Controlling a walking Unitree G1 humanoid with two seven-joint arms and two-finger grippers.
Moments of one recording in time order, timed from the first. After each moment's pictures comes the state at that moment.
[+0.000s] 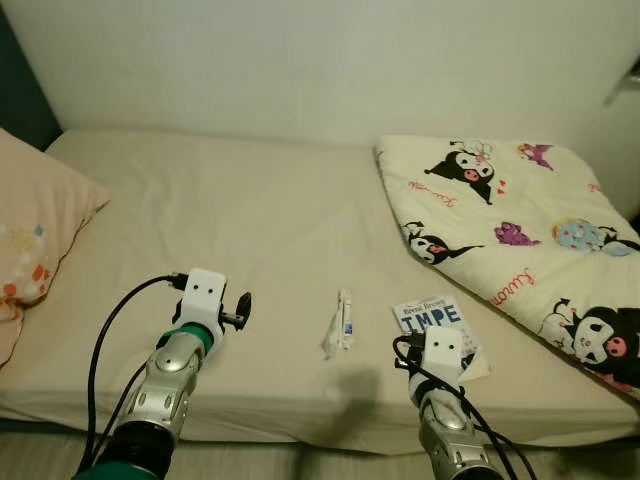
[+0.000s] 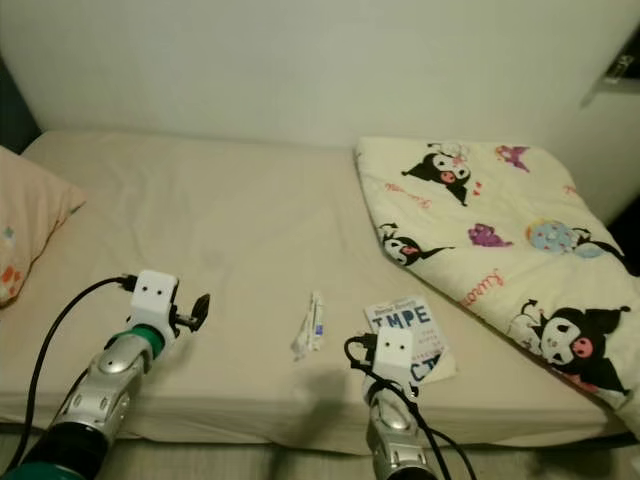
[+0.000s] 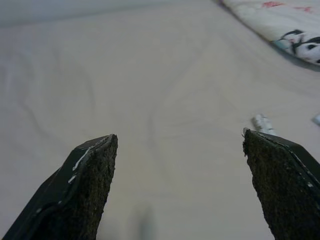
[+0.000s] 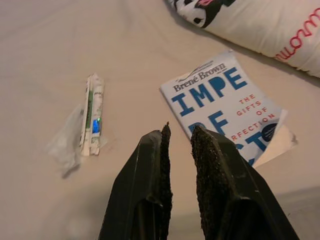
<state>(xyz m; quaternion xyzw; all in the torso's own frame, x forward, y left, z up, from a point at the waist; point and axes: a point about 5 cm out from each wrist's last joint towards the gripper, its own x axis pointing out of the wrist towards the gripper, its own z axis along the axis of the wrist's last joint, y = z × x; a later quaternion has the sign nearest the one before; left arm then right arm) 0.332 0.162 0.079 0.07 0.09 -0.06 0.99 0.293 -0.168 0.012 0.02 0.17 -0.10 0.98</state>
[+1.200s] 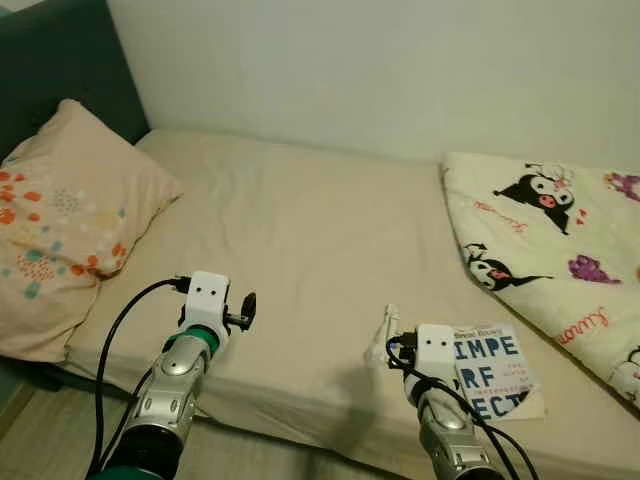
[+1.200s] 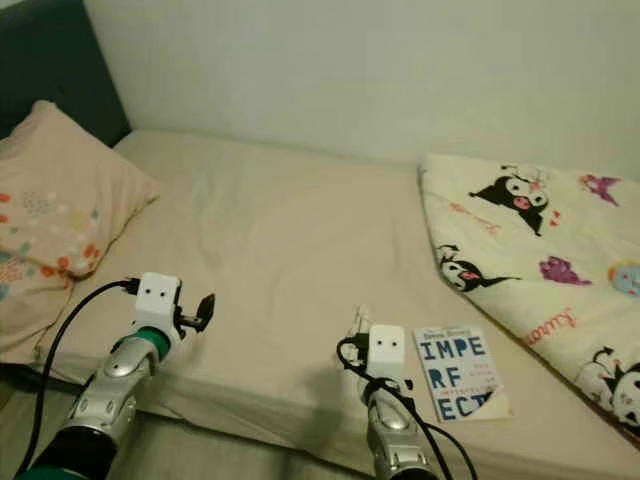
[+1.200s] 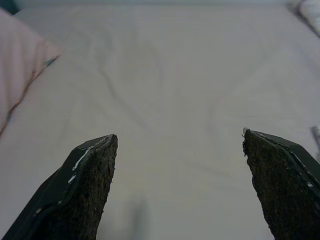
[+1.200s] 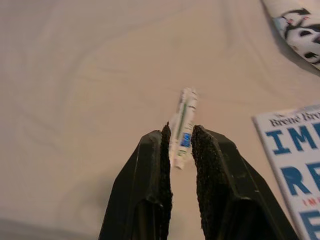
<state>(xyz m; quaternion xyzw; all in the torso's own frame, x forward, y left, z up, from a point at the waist) 0.329 0.164 0.075 0.04 0.10 -0.04 0.99 0.294 -0.155 0.013 0.00 0.16 -0.05 0.99</state>
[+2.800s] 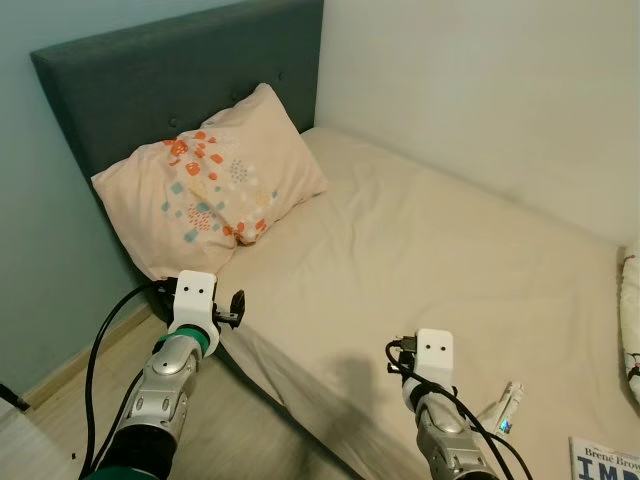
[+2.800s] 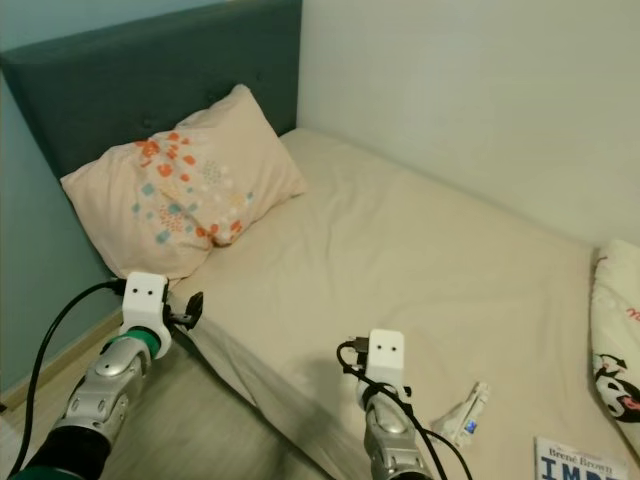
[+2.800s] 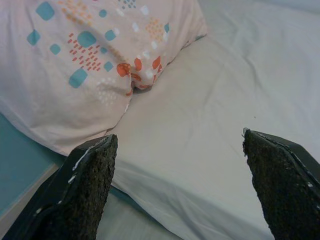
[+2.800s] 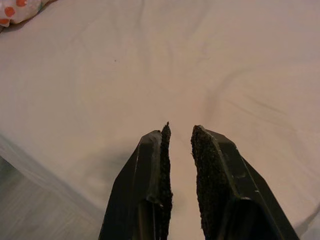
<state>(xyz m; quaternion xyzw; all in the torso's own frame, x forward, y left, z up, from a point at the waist) 0.329 0.174 0.074 0.03 0.10 -0.01 0.99 0.290 -0.155 0.008 0.01 0.18 -0.05 0.98</state>
